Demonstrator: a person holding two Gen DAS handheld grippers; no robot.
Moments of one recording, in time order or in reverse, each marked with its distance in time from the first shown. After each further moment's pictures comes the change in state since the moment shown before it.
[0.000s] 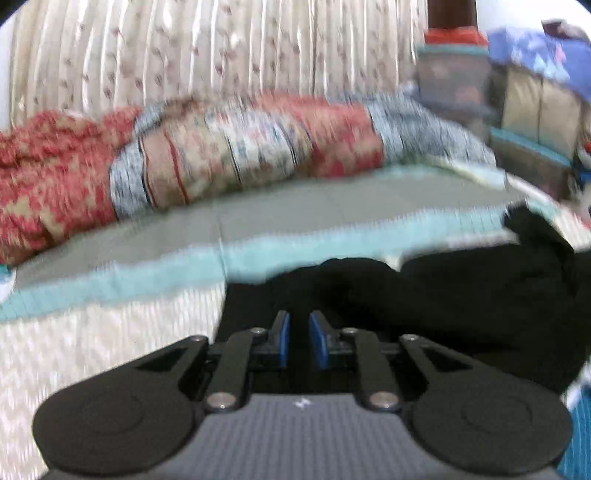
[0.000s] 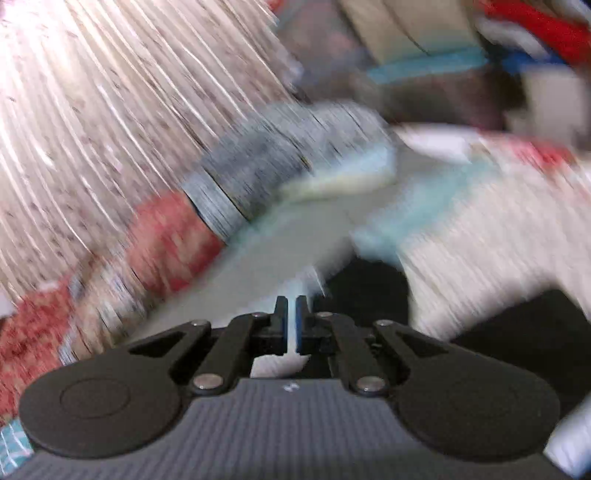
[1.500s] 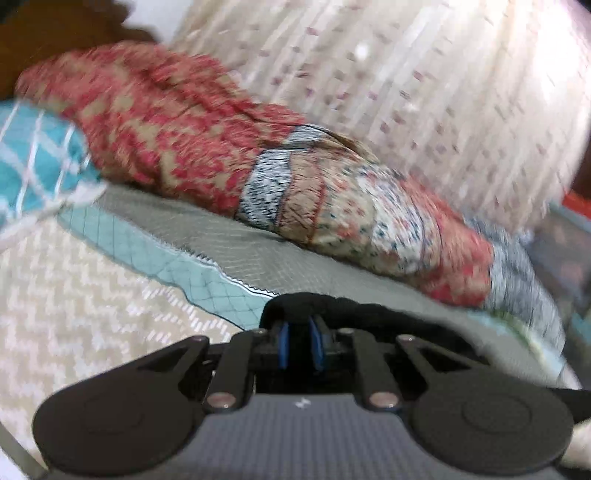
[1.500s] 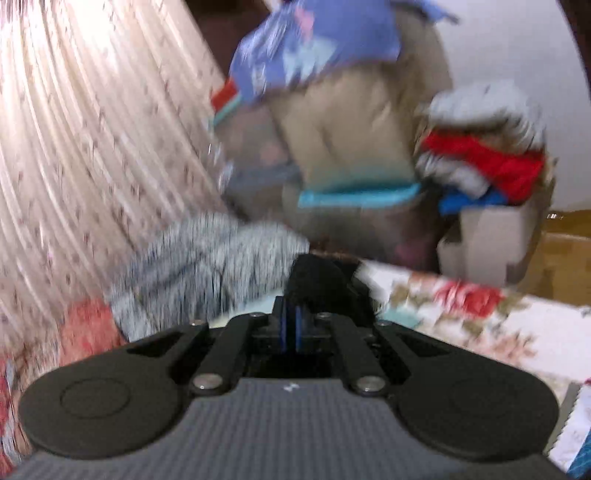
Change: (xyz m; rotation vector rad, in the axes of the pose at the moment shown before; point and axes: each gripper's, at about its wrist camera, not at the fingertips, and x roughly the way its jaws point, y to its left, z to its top) left arm -0.003 0.117 0.025 -0.643 -0.209 0.160; right arm -0.063 -0.024 0.173 -0.014 -0.418 -0.163
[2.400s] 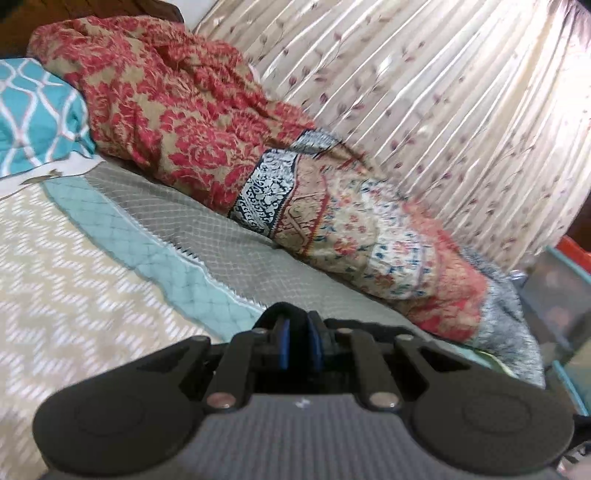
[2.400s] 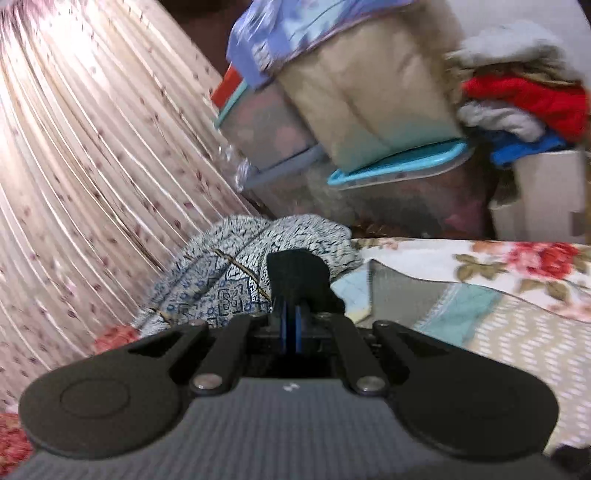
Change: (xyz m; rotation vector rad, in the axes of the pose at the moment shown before) left arm 0.010 0.013 0.003 -0.098 -0.025 -0.063; right arm 0.032 -0.008 -0.021 0.162 0.058 0.091
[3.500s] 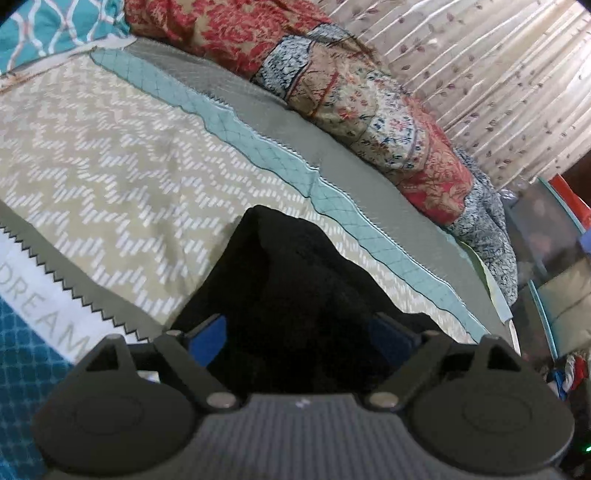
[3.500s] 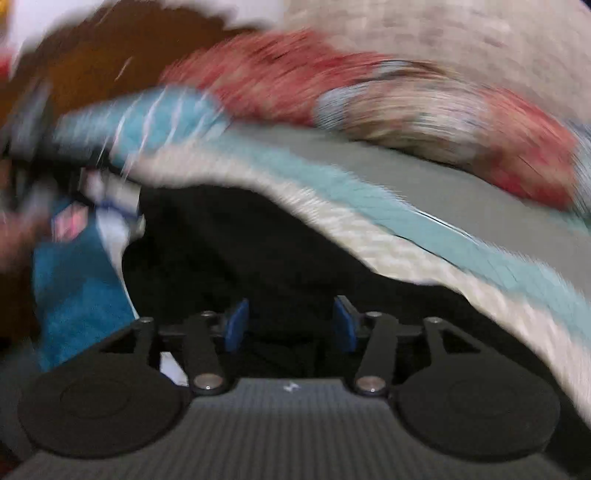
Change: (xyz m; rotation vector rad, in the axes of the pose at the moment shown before) left arm -0.072 0.010 -0.073 -0.093 0.382 0.000; right arm -0.131 0.212 -0.357 -1.254 0.675 0.890
